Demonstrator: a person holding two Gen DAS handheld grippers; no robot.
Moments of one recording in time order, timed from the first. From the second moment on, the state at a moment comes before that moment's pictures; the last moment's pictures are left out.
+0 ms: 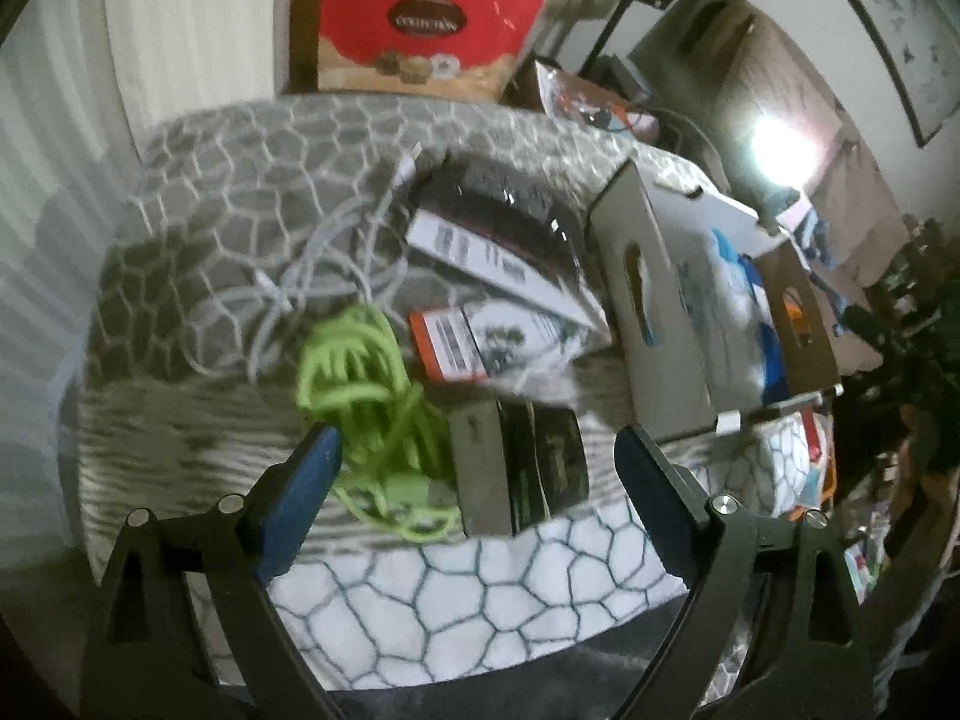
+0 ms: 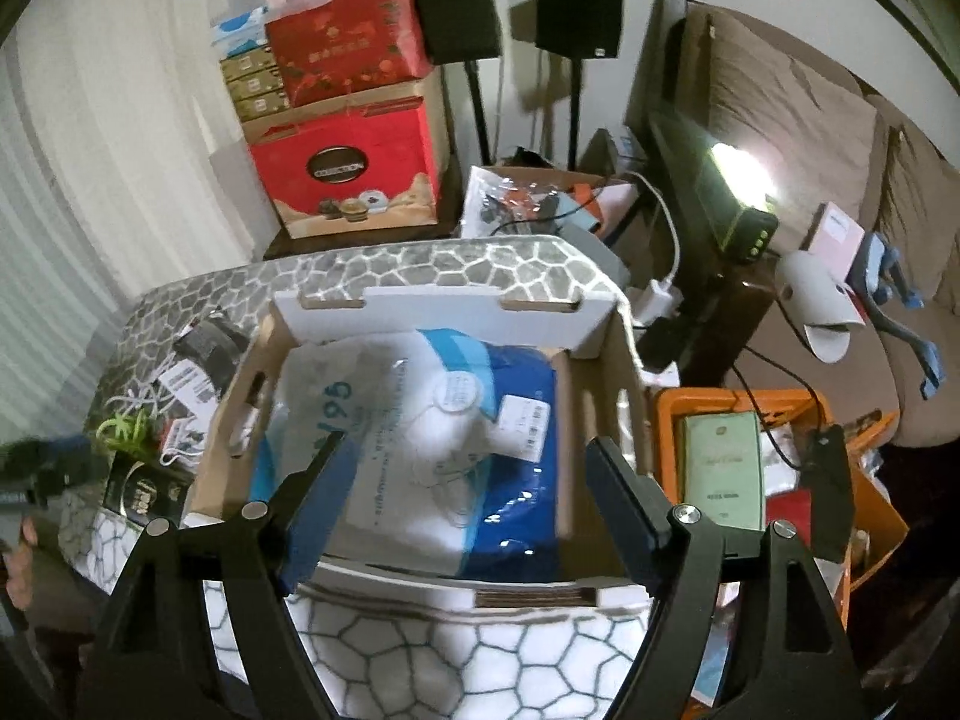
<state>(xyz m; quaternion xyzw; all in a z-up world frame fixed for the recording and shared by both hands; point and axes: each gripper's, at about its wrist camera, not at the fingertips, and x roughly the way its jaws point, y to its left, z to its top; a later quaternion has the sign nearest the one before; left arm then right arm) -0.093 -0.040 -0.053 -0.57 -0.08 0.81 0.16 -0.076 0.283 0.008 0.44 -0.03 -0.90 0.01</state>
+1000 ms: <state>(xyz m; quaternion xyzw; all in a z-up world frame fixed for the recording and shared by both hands) -0.081 -0.032 -0.061 -0.56 -0.09 0.81 0.16 -0.083 0.361 -0.065 0.54 -0.07 -0.84 -0.05</state>
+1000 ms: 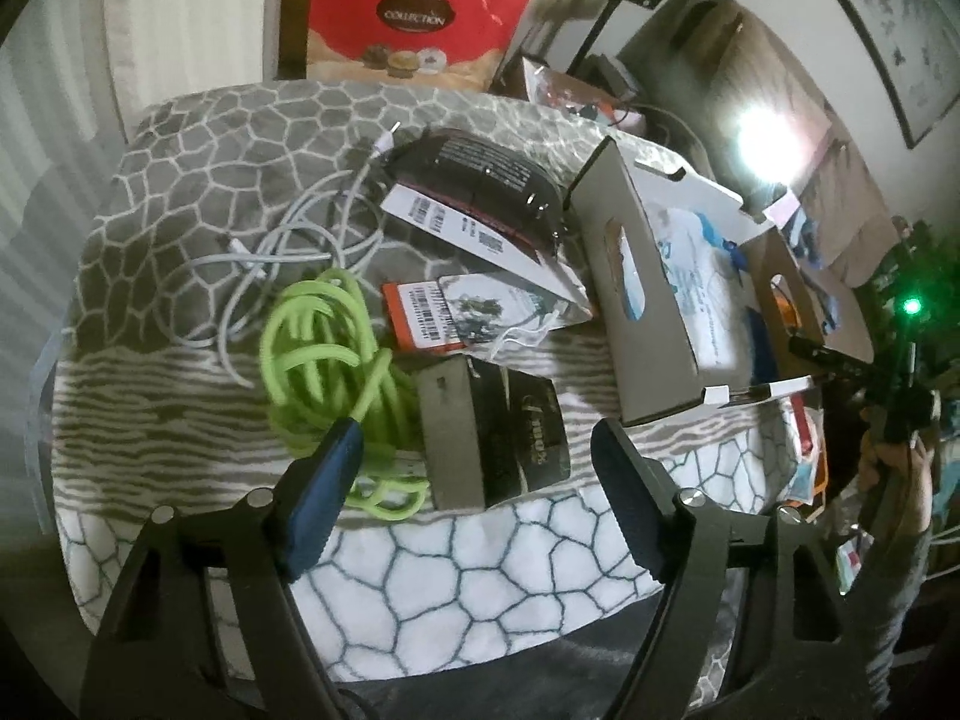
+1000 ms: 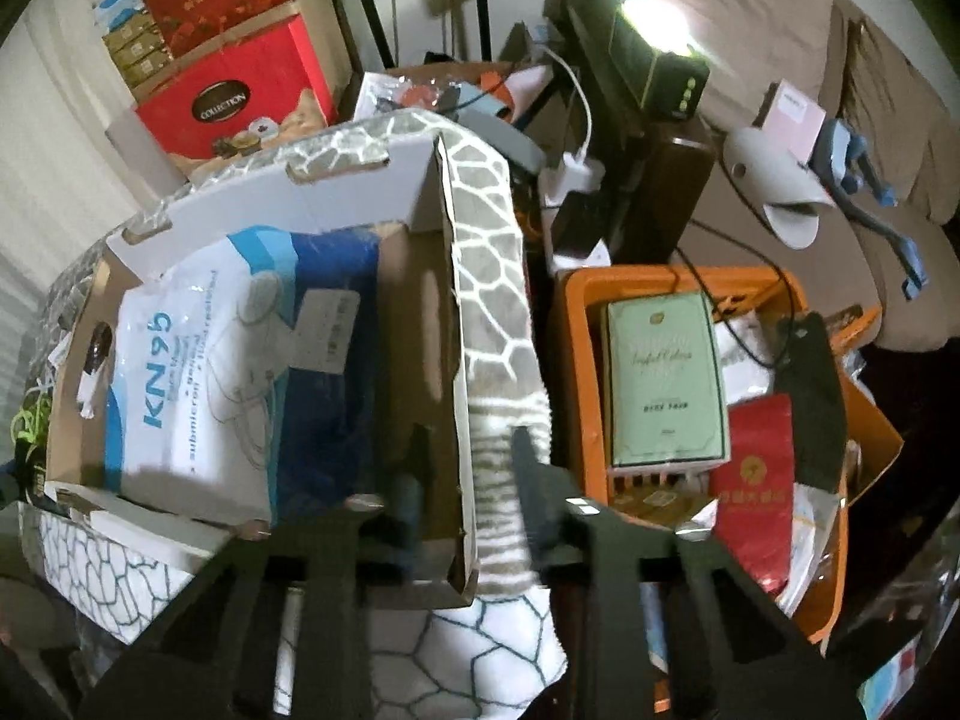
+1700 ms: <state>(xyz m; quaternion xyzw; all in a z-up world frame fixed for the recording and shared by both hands) -0.093 -0.026 -0.074 -0.57 -0.10 0.80 0.17 -0.082 0.359 -0.070 0.53 -0.07 -0.84 -0.04</state>
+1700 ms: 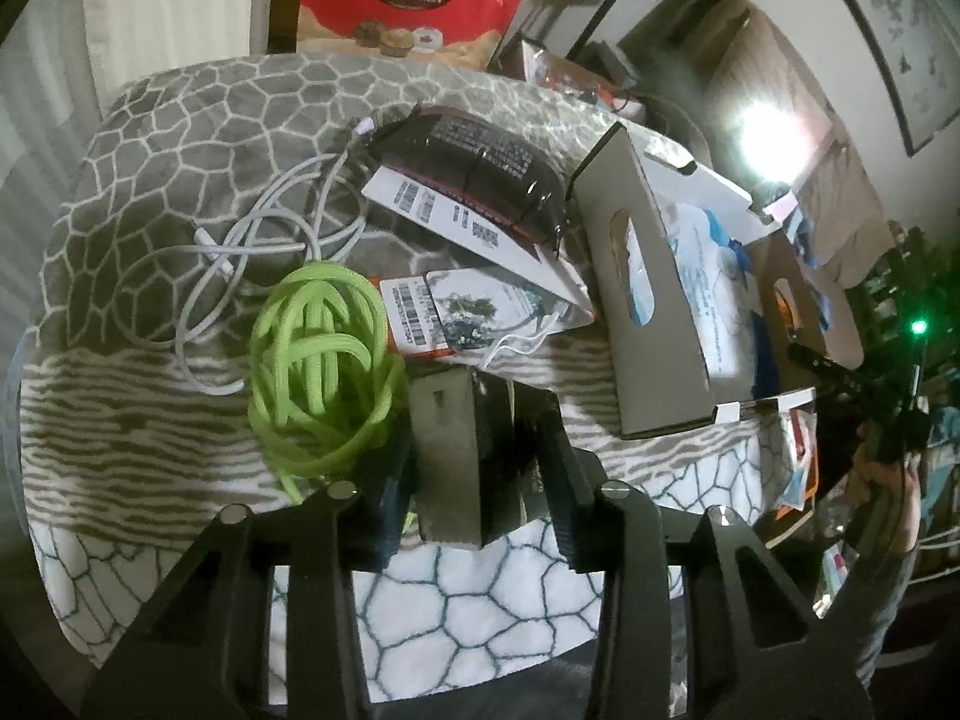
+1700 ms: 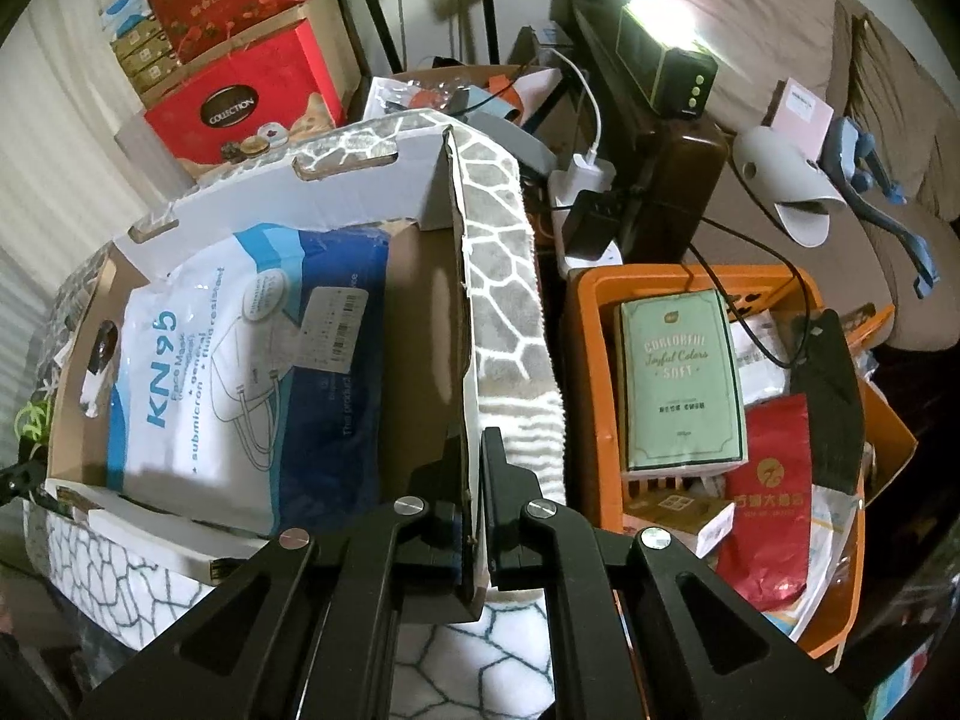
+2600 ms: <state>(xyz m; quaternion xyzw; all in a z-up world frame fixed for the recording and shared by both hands) -0.129 0.069 -0.028 -0.52 -0.18 0.79 0.27 -0.081 0.360 -0.069 0.53 -0.08 -0.85 -0.04</state>
